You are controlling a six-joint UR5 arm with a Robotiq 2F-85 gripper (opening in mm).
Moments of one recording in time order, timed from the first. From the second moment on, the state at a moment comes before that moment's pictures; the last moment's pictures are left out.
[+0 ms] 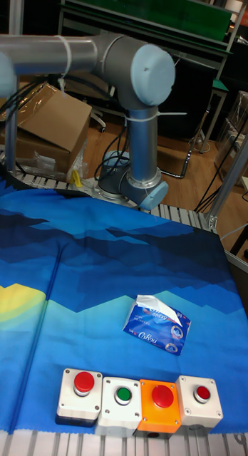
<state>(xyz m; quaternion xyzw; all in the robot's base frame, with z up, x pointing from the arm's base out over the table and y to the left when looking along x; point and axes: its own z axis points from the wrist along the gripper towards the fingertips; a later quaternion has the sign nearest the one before) 0.615 -0.309 0.120 -0.06 0.99 0.06 0.06</state>
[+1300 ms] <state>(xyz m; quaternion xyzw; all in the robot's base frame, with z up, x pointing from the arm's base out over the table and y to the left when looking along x) 0.615 -0.150 0.178 -0.07 1.00 0.04 0.05</state>
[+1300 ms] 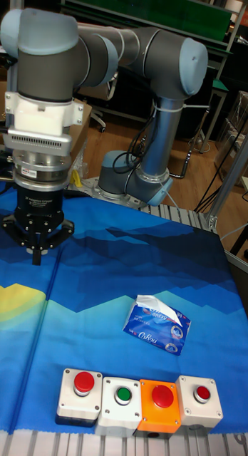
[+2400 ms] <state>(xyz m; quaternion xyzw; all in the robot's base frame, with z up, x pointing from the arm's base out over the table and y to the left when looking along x) 0.612 -0.043 0.191 0.02 1.00 0.03 0.07</state>
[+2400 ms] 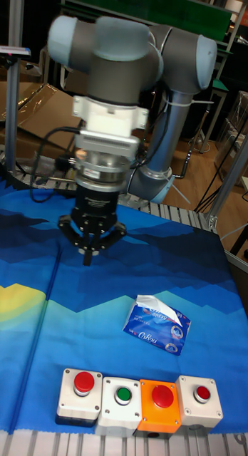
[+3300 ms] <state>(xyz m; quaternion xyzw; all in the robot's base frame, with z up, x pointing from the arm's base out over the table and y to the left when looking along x) 0.622 0.007 0.181 0.14 0.99 0.04 0.06</state>
